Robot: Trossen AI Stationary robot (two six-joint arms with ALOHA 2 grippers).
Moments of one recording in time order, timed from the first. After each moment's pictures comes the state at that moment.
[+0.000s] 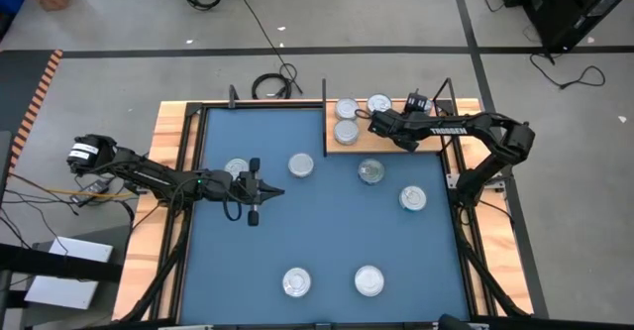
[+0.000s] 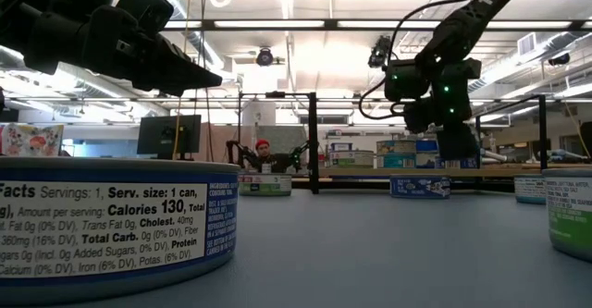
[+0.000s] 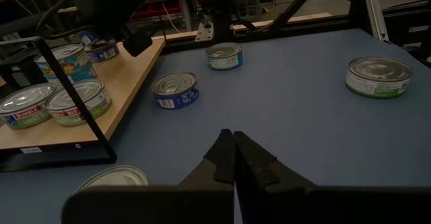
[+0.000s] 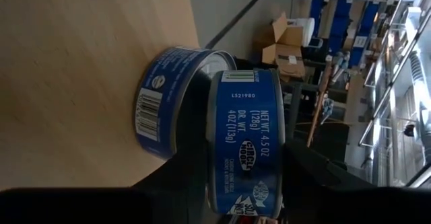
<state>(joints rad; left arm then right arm) -0.14 1.12 0.24 0.68 -0.19 0.09 -0.56 1.58 0.85 -0.67 1.08 -0.24</state>
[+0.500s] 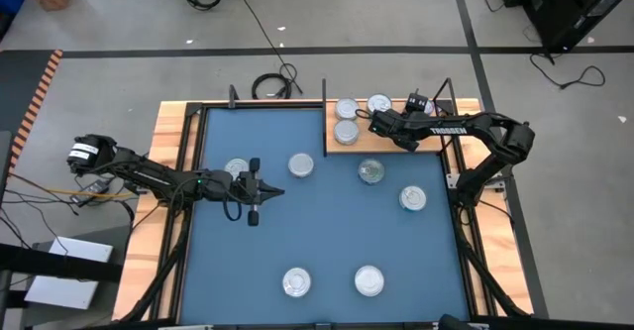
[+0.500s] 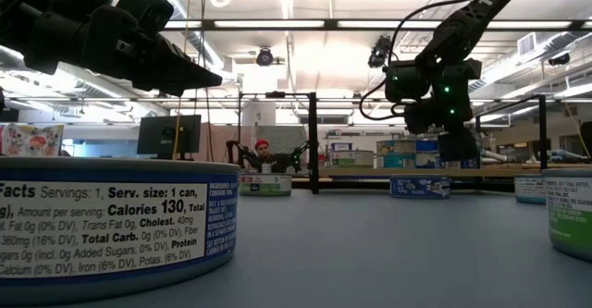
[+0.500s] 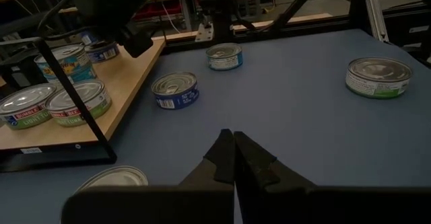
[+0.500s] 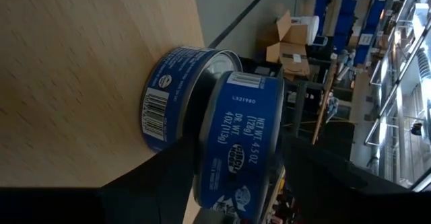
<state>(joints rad) -0.14 1.12 0.24 0.68 -0.19 0.09 -0.57 1.58 0.84 -0.67 1.07 -0.23</state>
